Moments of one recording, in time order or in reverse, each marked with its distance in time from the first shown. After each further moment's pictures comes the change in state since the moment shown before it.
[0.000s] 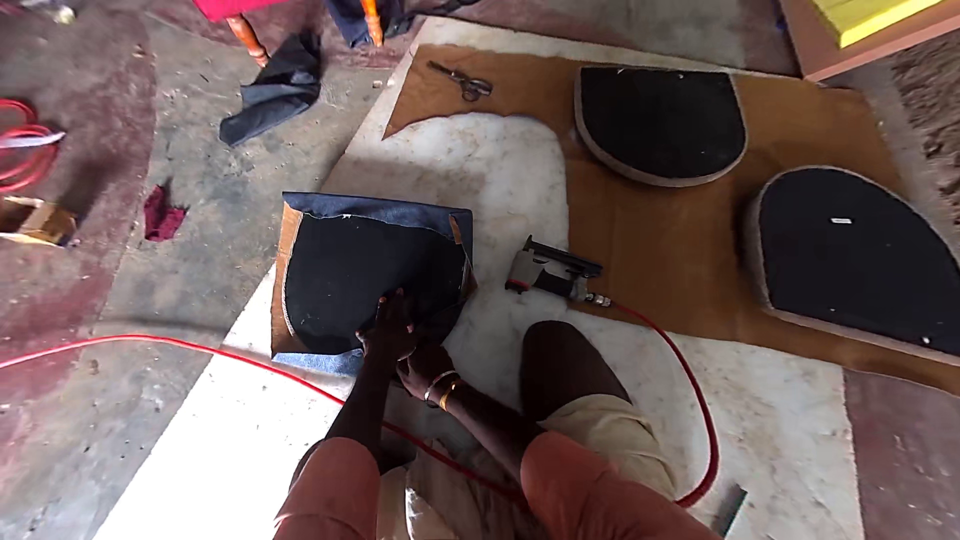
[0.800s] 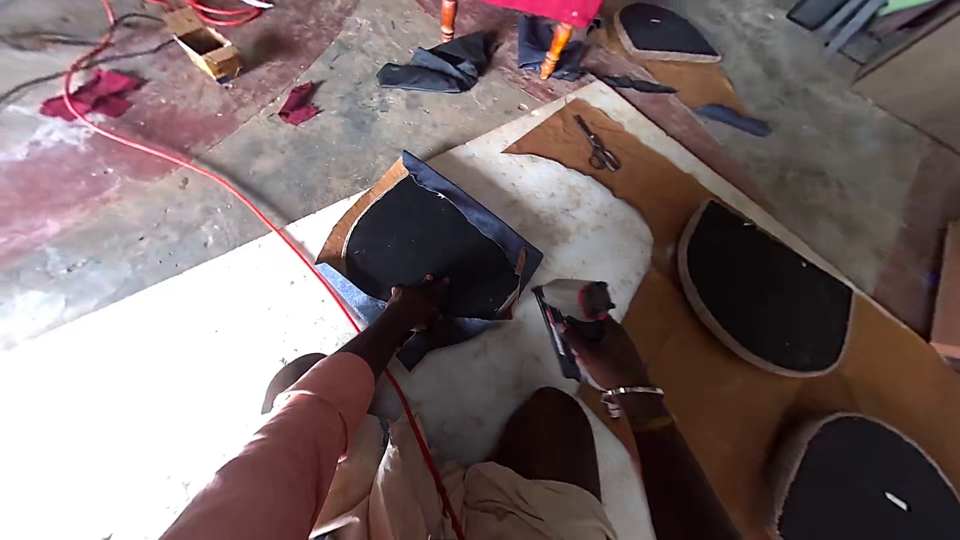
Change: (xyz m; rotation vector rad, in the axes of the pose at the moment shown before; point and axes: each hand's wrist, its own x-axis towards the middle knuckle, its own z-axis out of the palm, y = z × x) left_hand 0.008 -0.025 -0.002 -0.019 0.044 0.124; right_hand -0.063 0.085 -0.247 0.093 0.261 0.094
